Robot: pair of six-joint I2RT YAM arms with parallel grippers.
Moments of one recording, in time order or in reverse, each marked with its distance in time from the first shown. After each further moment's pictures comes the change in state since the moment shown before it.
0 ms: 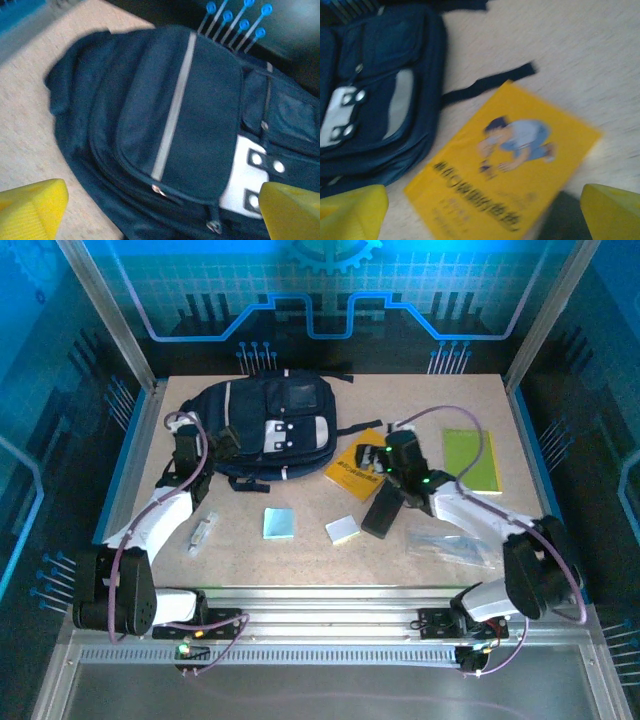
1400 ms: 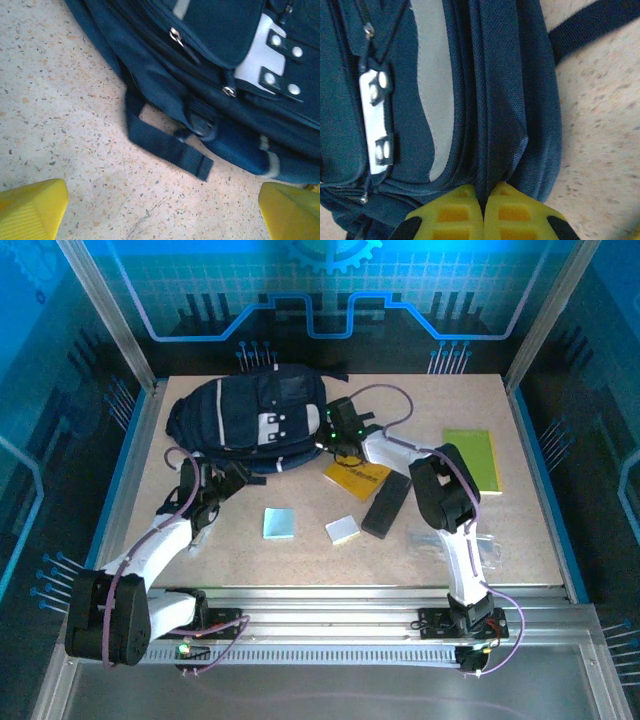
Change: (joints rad) left arm -0.023 -0.147 -0.222 -0.119 0.135 -0.232; right arm 0.011 0.703 0.756 -0.195 -0.338 0.318
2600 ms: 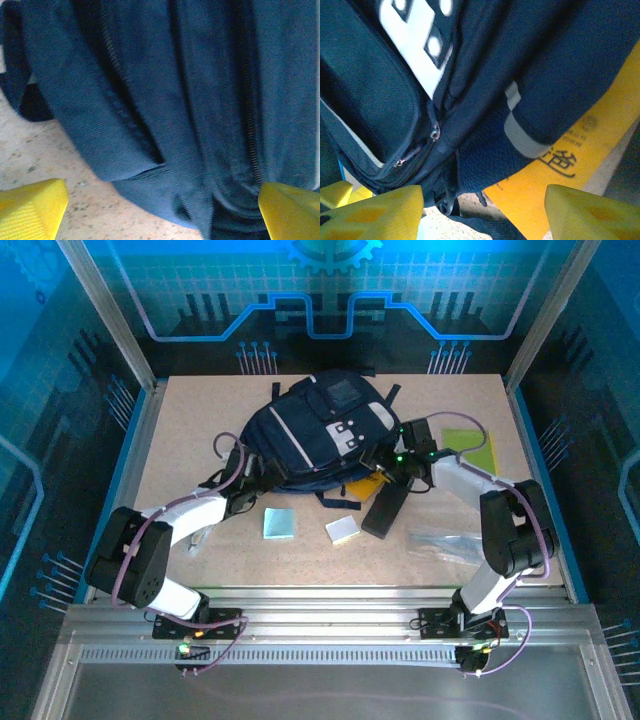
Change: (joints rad) left arm -0.260 0.325 0.175 0.074 -0.034 -0.106; right arm -0.233 -0.496 -0.636 0.006 -0.250 0.031
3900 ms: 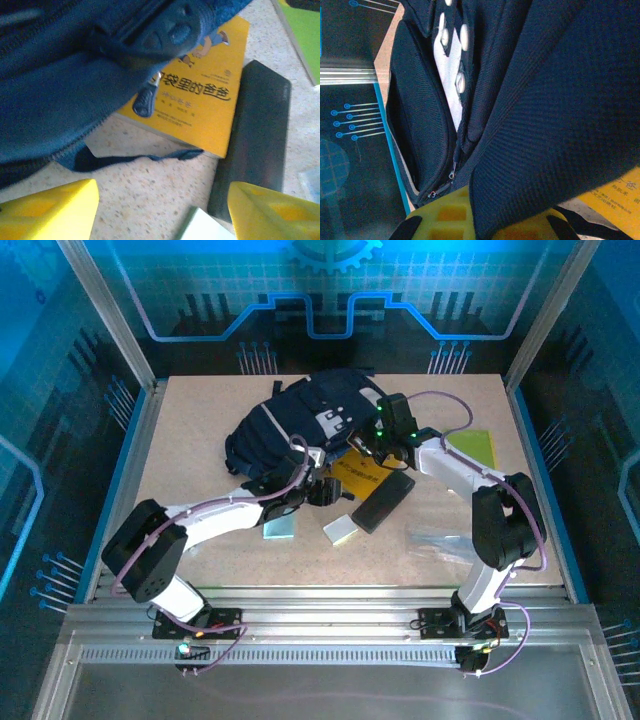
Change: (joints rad) left arm -0.354 0.096 0.174 0.016 0.035 0.345; right arm 0.105 0.069 0.280 -0.058 0.063 0.228
